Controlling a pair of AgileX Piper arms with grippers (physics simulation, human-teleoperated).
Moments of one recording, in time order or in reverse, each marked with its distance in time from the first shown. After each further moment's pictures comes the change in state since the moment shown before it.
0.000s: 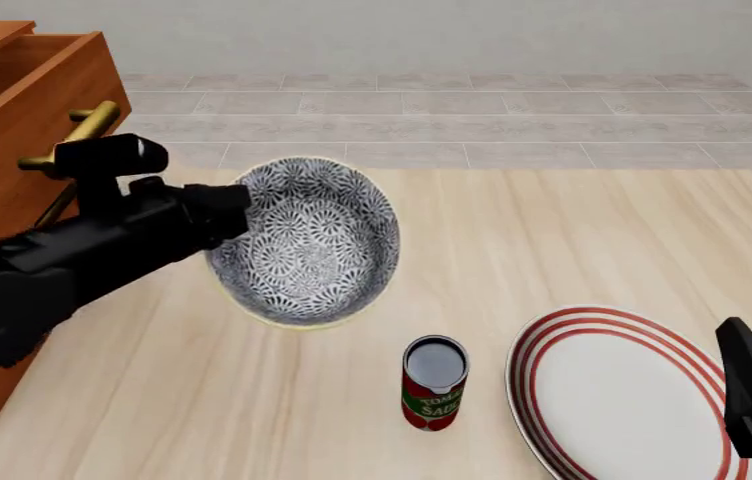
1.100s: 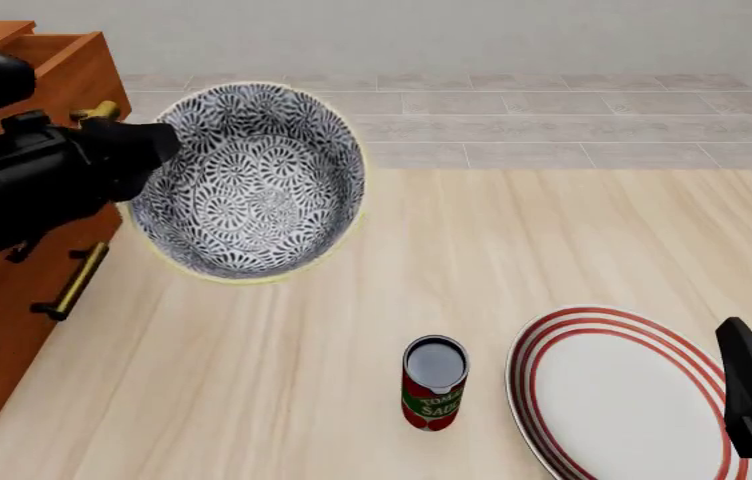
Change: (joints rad) left arm 0.053 -0.248 -0.111 0.282 -0.071; right arm 0.000 0.000 0.000 0.000 0.000
